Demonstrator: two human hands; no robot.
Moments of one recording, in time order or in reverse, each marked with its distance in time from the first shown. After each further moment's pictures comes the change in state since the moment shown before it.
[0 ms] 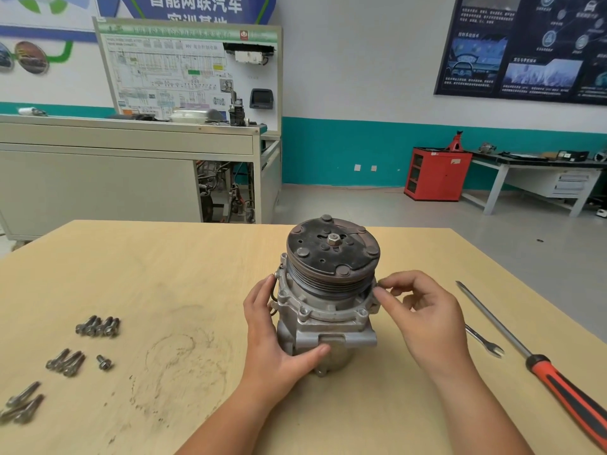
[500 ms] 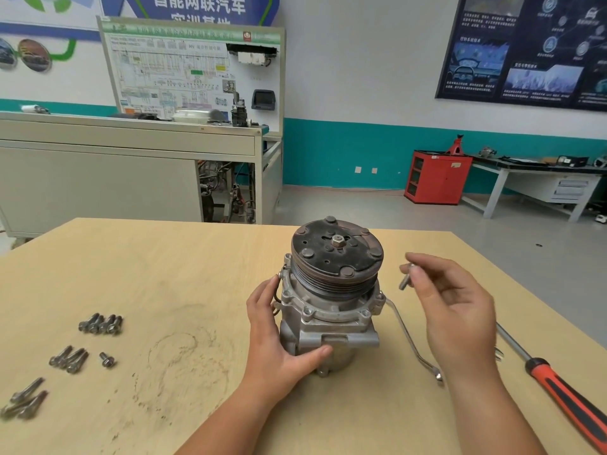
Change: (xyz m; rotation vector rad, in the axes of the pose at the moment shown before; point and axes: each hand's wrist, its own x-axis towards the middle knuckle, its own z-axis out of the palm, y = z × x) left_hand 0.001 -0.002 -0.003 0.005 -0.027 -0.013; right_hand 0.001 -0.038 -0.006 0.191 0.126 -0.055
